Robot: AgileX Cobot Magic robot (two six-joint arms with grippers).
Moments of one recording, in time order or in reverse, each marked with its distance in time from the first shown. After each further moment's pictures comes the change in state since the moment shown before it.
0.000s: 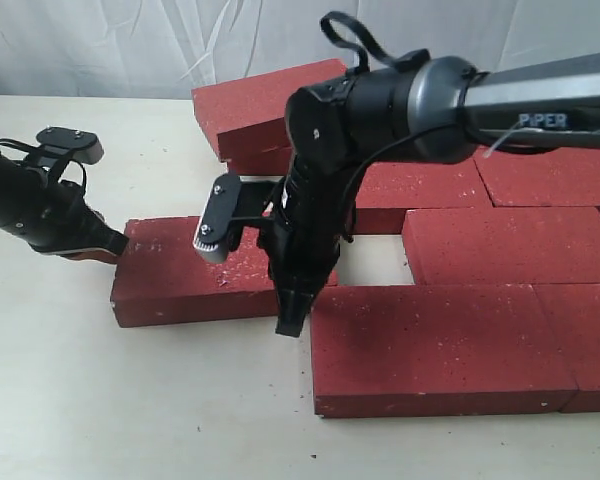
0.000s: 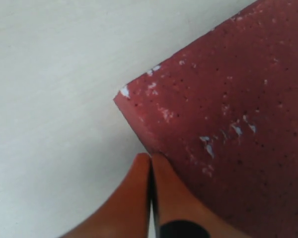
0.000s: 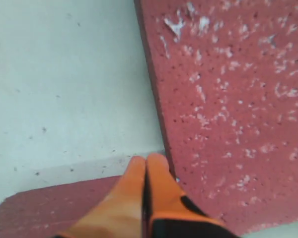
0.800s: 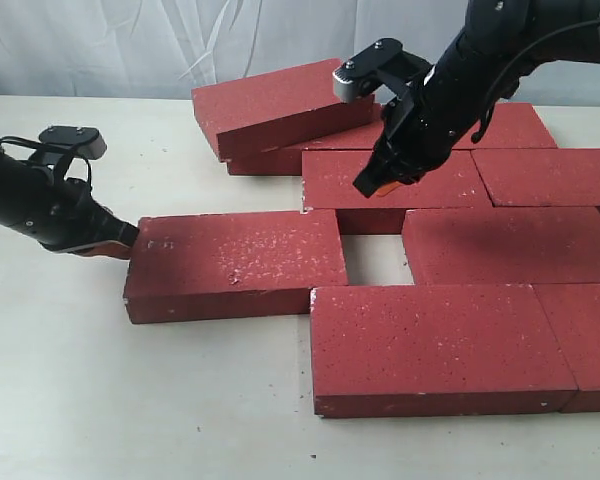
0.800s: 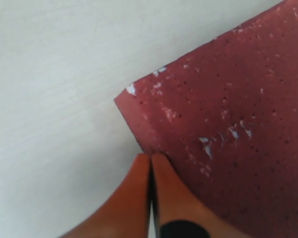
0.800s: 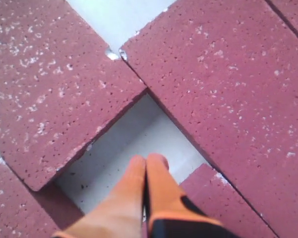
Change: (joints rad) left arm -0.009 0.007 0.006 -0.122 -0.003 0.032; right arm -0.379 -0.109 0.000 0.151 -0.057 0.125
